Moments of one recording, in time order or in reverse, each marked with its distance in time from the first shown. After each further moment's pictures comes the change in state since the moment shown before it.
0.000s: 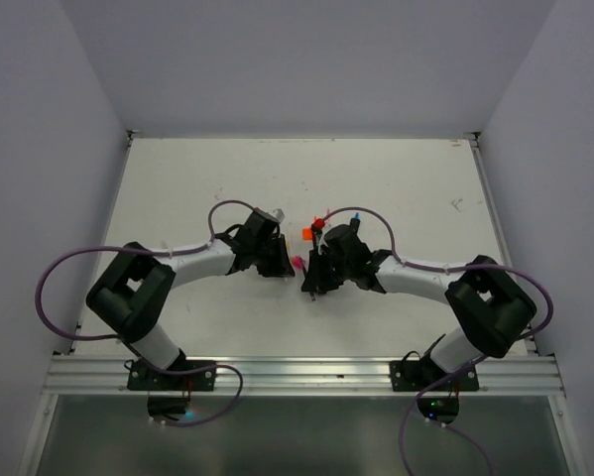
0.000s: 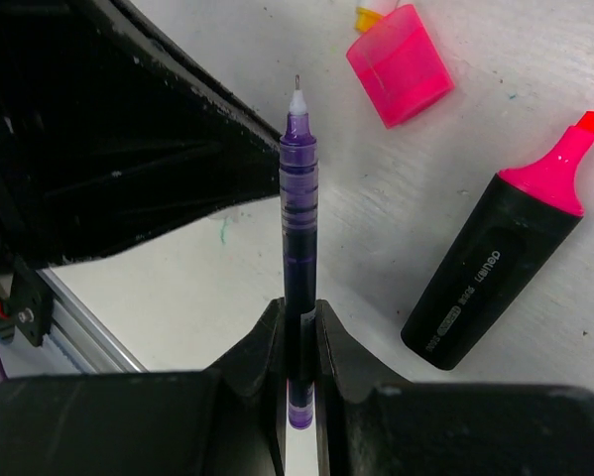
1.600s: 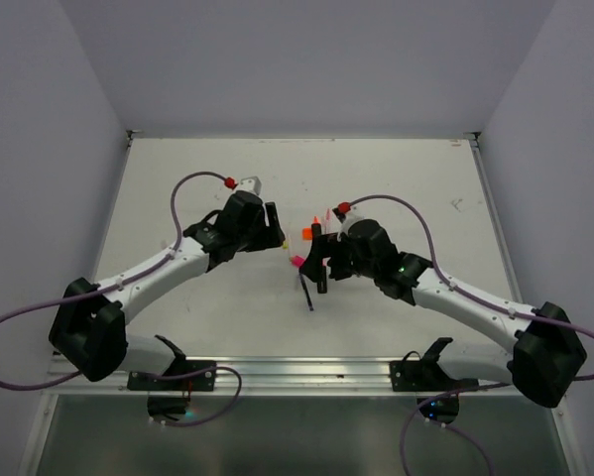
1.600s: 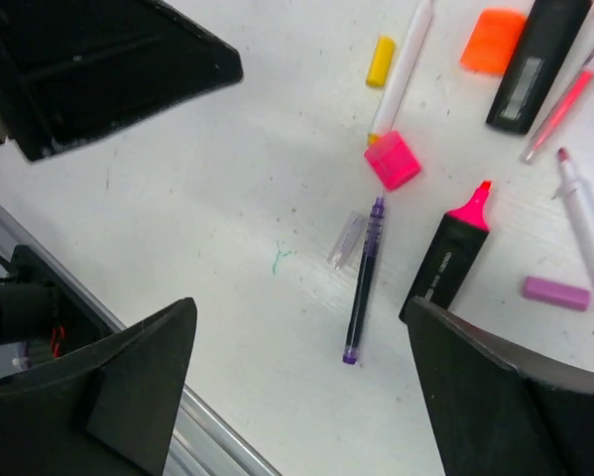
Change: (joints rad) left arm -0.014 -0.220 0.105 -0.160 -0.312 0.034; right arm 0.015 -0.309 0.000 -0.107 0.170 0.016
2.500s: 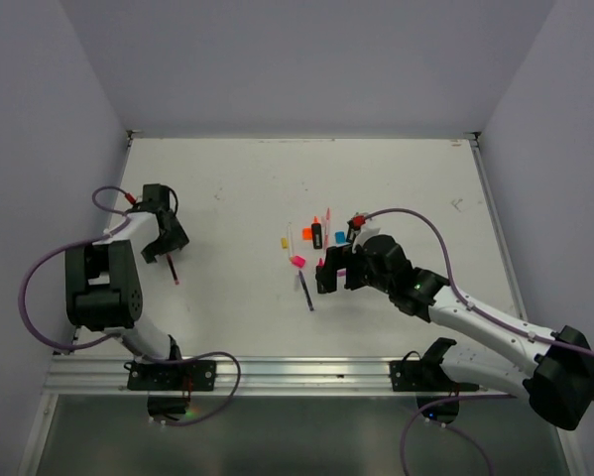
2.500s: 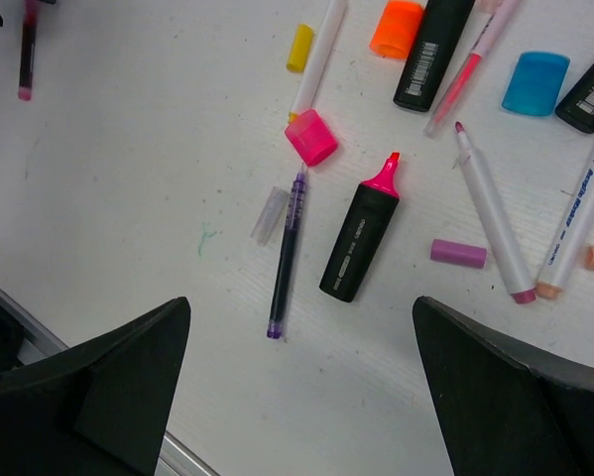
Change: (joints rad) left arm 0.741 0.204 -0.037 -0.165 -0.175 0.228; right arm 0.000 -0.202 -0.134 -0.018 0.138 -0.106
